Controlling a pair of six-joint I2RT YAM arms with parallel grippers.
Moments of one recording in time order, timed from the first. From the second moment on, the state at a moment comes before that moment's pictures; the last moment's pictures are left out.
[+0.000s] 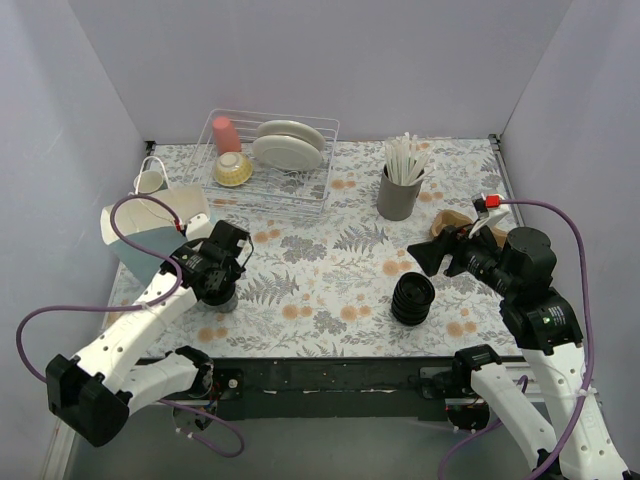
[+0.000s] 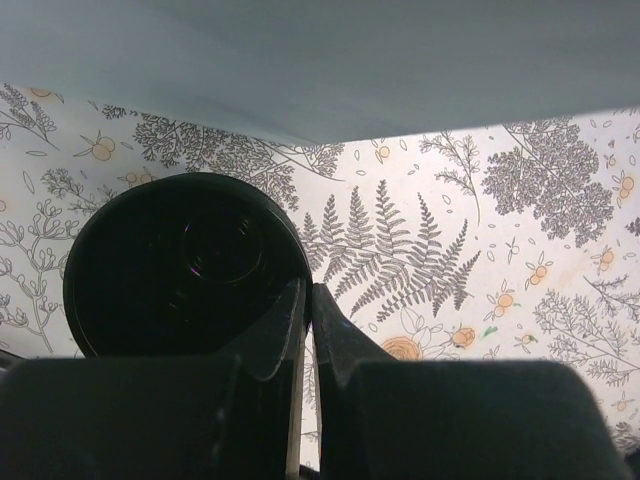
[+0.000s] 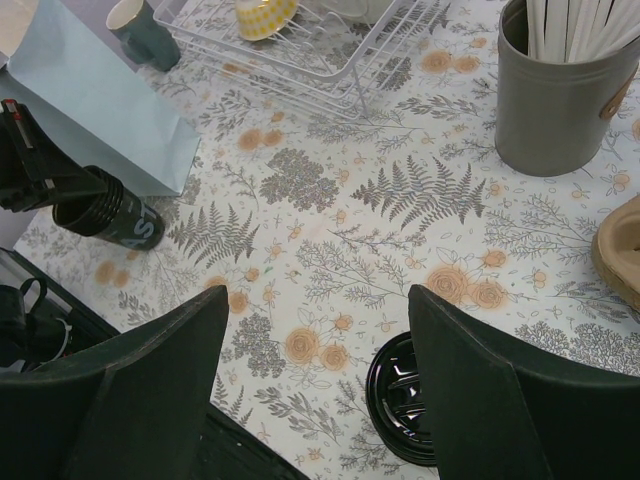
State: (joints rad) left arm -0.54 1.03 0.90 -0.94 -0.50 -1.02; right arm 0.28 0.59 0.91 -0.60 -0.37 0.29
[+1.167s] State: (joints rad) left arm -0.54 1.09 1.10 -1.07 -0.45 -0.84; right arm 0.28 0.59 0.92 -0.60 -0.37 0.28
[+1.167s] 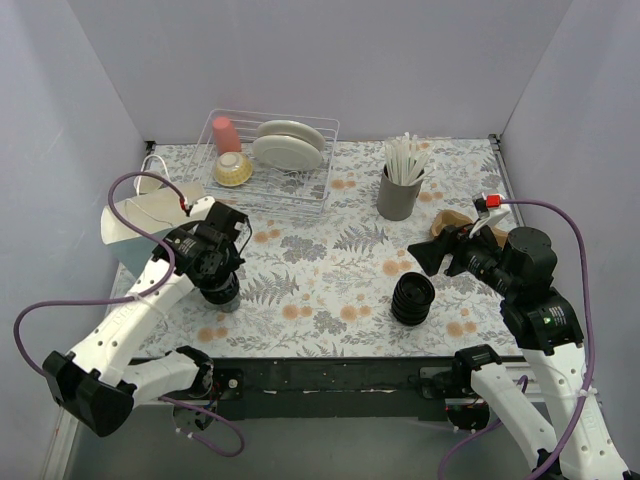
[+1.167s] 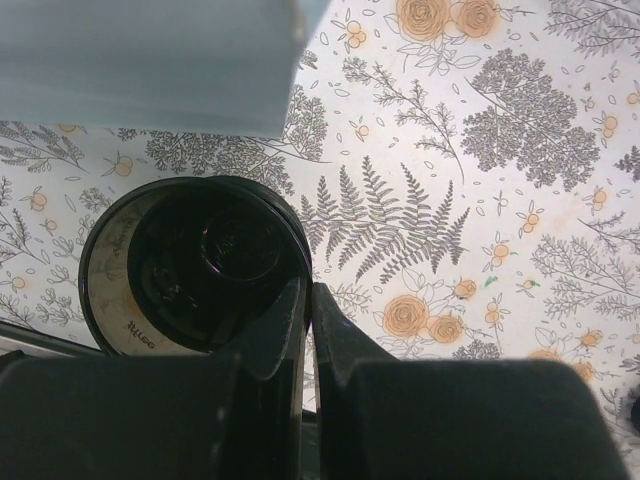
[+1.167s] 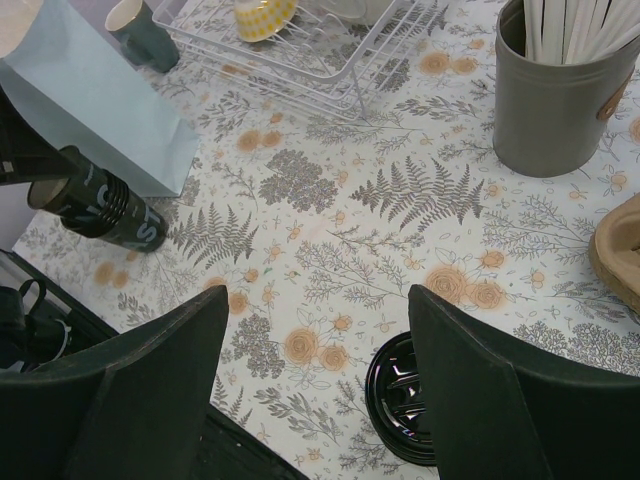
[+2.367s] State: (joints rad) left arm -0.54 1.29 1.51 -0.99 -0.13 -0.59; right arm 0.28 0.58 0.93 -0.61 -0.32 0.28
